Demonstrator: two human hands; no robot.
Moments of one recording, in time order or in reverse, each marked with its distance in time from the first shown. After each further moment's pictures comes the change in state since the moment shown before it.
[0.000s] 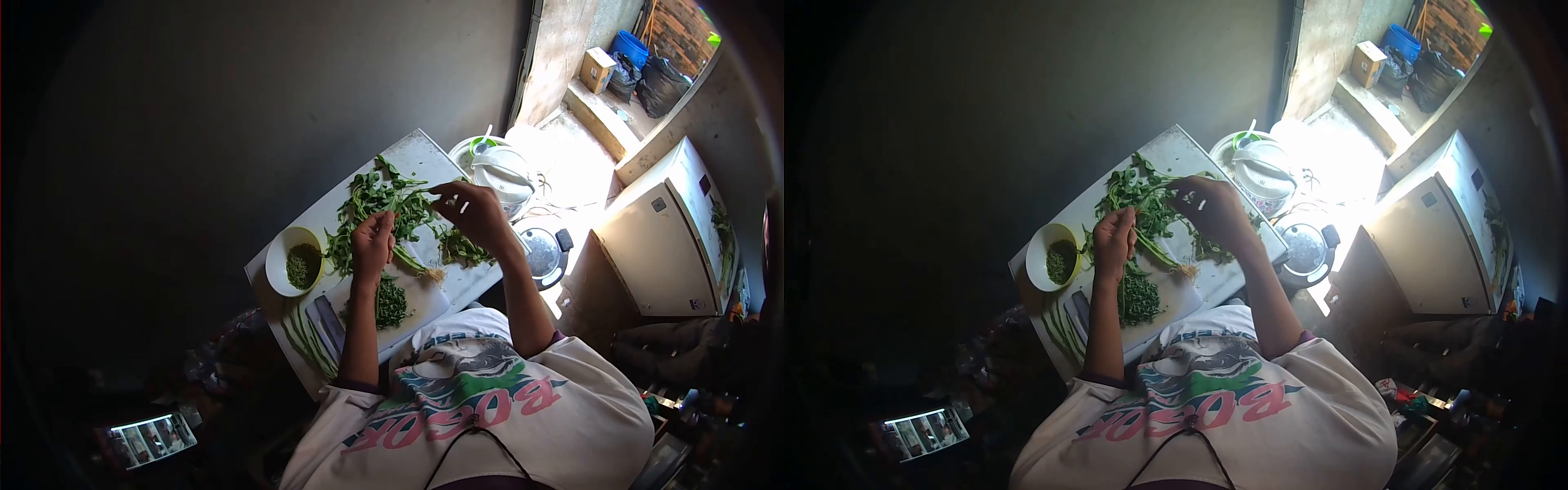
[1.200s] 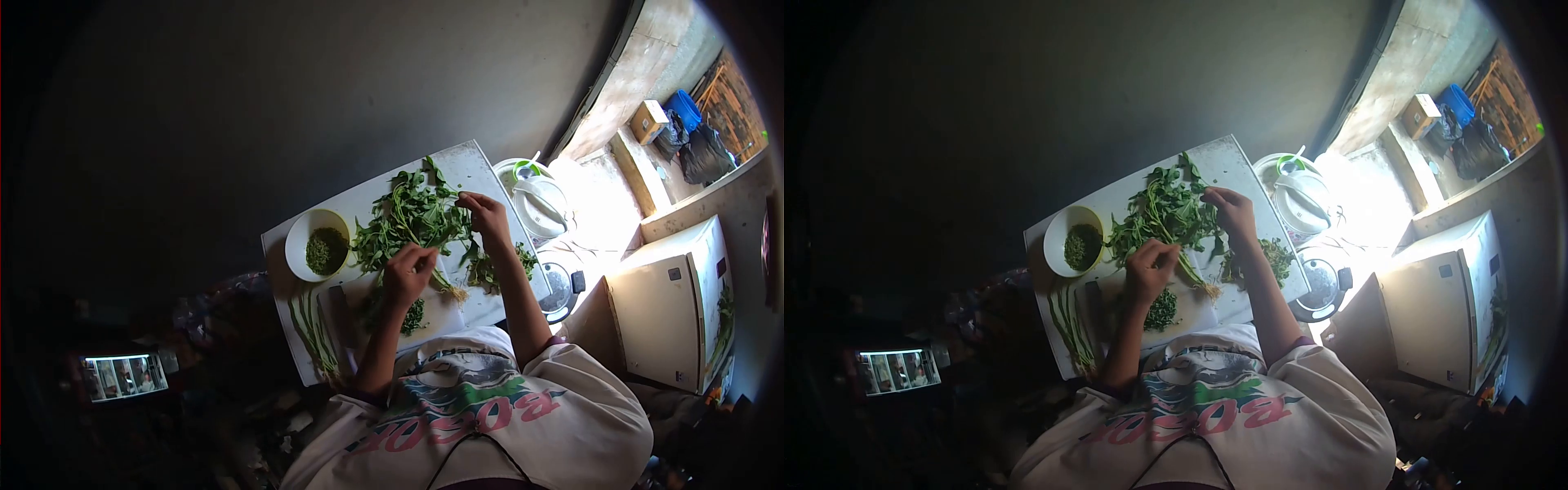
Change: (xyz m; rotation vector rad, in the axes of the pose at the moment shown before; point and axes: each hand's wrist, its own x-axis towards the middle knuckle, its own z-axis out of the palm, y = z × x) left_hand -0.011 -0.028 -0.017 0.651 0.149 0.656; right_hand 0.061 0.096 0.097 0.552 -0.007 0.697
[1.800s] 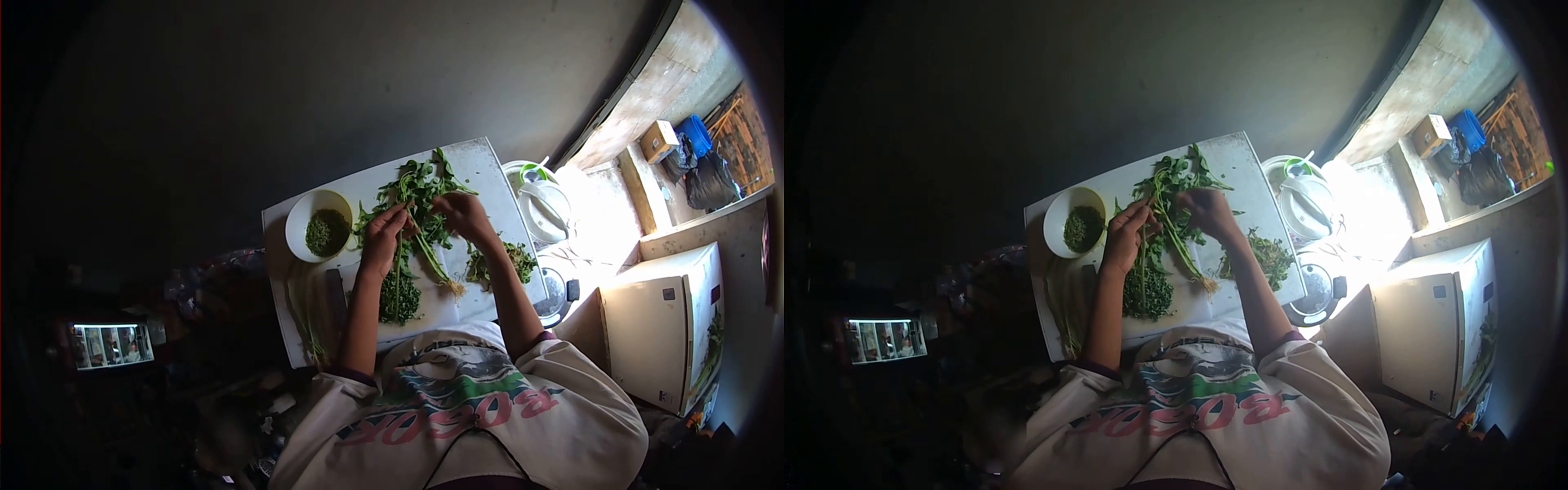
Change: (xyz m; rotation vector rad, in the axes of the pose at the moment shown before) left_hand 0.025 -0.043 -0.021 -0.945 0.120 -0.735; right_hand 0.001 -0.001 0.035 -0.336 -0.343 -0.156
